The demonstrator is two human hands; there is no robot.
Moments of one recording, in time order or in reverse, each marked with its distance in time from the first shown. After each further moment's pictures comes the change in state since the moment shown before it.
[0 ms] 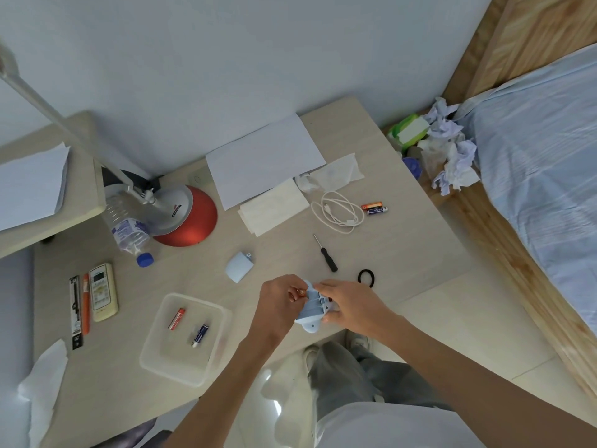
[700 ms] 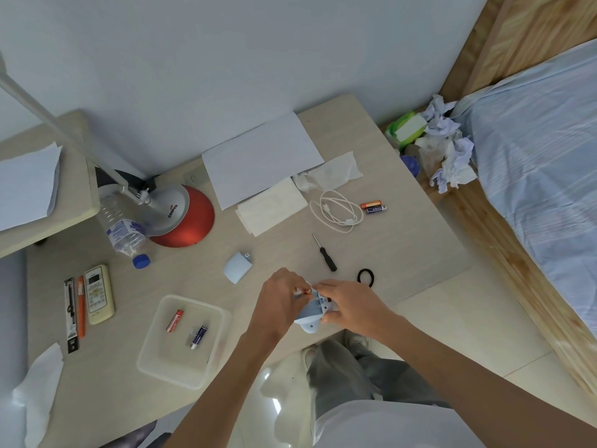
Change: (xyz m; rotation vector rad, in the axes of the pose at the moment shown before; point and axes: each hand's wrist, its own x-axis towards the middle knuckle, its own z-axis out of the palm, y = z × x) left_hand 0.012 0.004 0.002 0.175 -0.020 0.110; right_hand -0.001 -0.003 -0.003 0.037 0.015 0.015
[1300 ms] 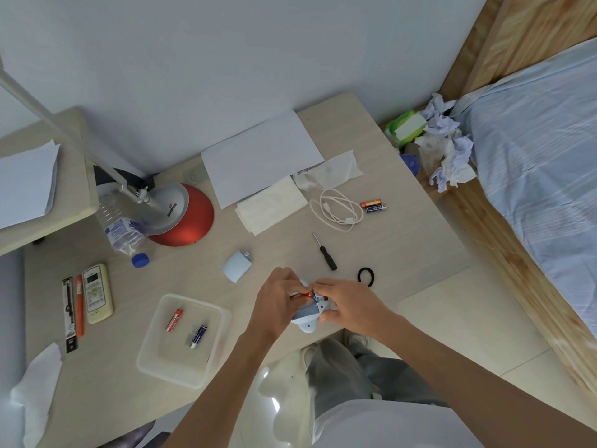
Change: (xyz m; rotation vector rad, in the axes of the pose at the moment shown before) left_hand 0.001 -0.025 0.015 -0.033 0.009 0.117; right_hand 0.001 -0.005 0.000 0.004 -0.005 -0.016
